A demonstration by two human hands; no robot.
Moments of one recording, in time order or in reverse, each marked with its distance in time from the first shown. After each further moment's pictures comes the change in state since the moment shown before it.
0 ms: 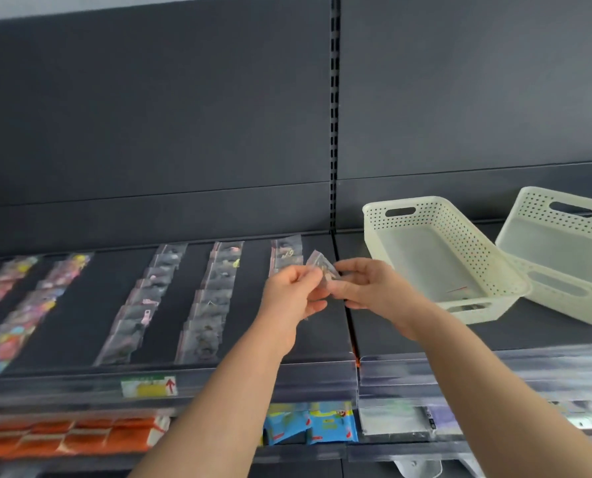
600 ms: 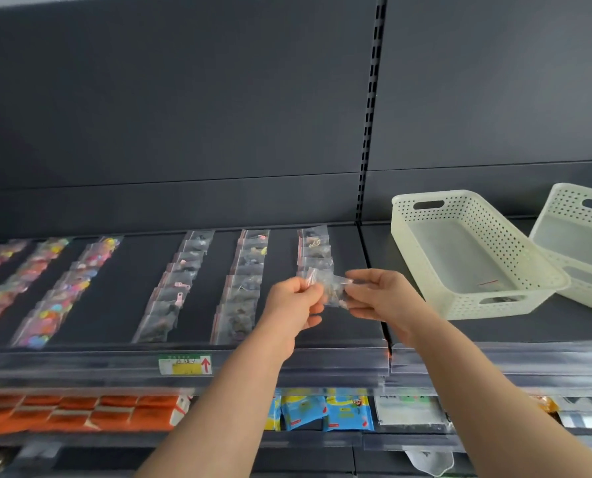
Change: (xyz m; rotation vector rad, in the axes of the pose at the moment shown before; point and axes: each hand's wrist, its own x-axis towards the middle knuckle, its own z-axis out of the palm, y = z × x) left_hand -0.011 -0.018 -0.055 0.190 0.045 -0.093; right_hand 0.001 0.010 0.053 0.191 0.135 0.112
